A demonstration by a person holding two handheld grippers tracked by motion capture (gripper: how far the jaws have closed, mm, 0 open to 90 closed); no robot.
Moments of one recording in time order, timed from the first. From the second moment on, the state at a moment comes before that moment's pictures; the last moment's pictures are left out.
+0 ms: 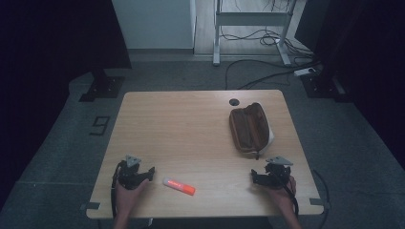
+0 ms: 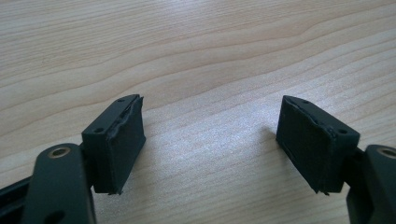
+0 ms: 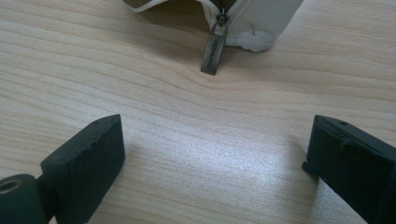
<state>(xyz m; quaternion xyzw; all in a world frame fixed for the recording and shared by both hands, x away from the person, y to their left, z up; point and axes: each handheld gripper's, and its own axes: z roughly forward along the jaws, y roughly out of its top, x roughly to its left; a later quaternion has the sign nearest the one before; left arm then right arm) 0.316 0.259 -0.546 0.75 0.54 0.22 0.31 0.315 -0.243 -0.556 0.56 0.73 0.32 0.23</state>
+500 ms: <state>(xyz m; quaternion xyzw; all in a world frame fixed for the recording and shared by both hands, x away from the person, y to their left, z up) 0.317 0.260 -0.546 0.75 0.54 0.21 0.31 0.317 -0.242 -0.556 0.55 0.73 0.32 0.23</state>
